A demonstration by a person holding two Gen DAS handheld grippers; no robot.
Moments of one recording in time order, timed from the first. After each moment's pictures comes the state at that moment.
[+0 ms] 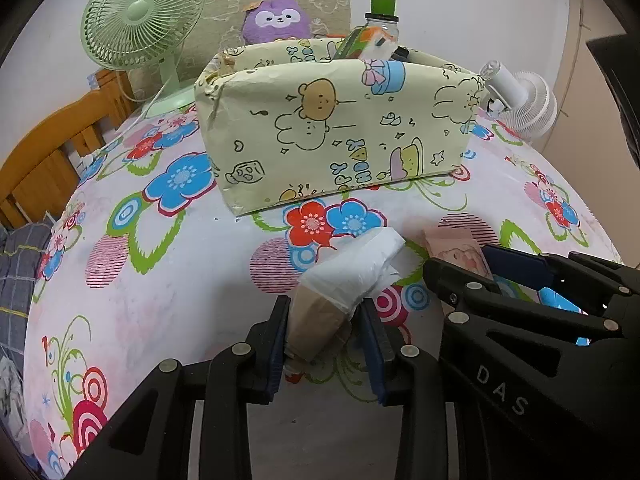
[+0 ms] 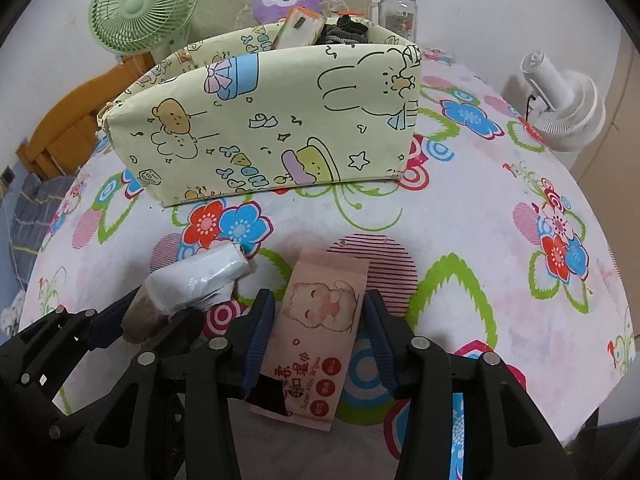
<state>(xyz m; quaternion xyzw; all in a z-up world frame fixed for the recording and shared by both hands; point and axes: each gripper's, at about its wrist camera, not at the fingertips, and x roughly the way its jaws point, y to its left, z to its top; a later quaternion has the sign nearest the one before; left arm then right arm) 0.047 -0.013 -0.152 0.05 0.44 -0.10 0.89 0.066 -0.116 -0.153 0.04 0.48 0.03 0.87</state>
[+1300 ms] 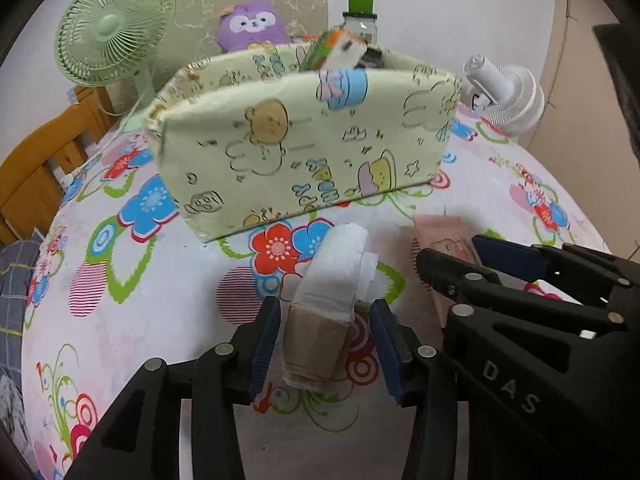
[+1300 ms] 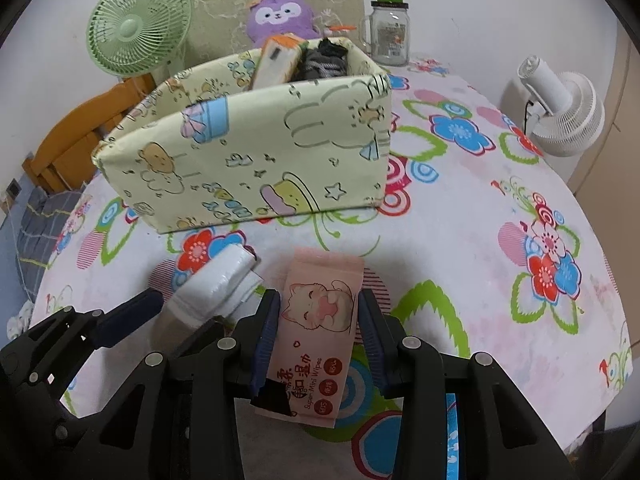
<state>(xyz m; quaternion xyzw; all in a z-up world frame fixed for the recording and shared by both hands) 0.062 -0.031 -0.151 0.07 0.45 -0.13 0.88 0.072 -0.137 -0.143 0.06 0.47 0.04 0.88</state>
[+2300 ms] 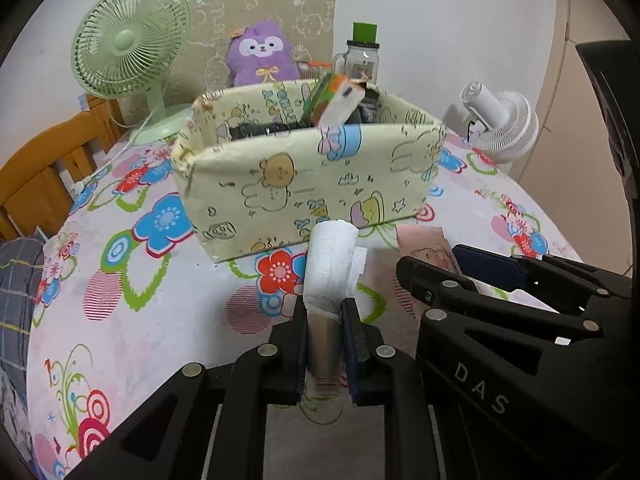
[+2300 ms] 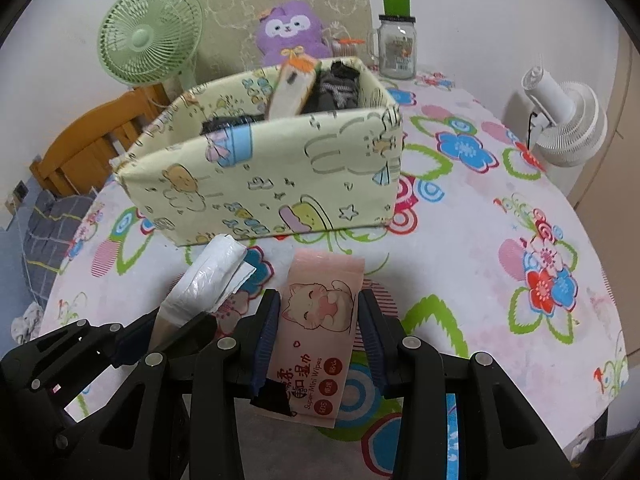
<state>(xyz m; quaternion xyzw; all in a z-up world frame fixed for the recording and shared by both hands) 0.045 -0.027 -0.117 0.04 0.41 -0.13 0.90 0.068 -0.133 -0.123 0.06 0.45 0.05 0.89</state>
